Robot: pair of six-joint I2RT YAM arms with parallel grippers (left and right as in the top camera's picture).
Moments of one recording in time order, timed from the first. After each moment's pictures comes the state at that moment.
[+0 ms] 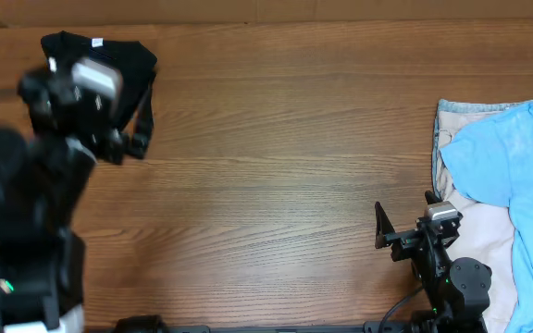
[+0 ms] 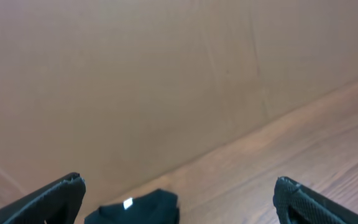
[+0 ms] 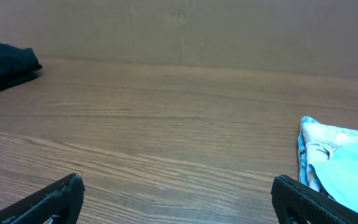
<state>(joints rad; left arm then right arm) 0.09 0.92 1.26 -0.47 0.31 0.38 0.05 0.01 0.12 -0.30 -0.17 -0.01</state>
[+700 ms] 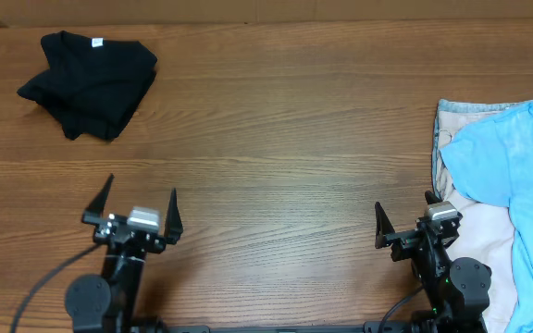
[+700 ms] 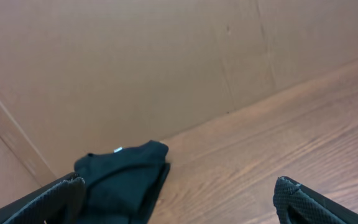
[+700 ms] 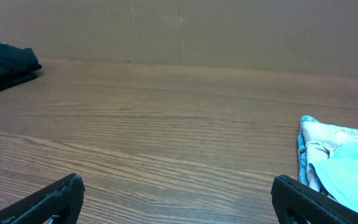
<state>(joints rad) 0.09 0.14 0.28 -0.13 0.22 0.35 0.05 0.01 0.12 -0.30 -0.17 -0.01</state>
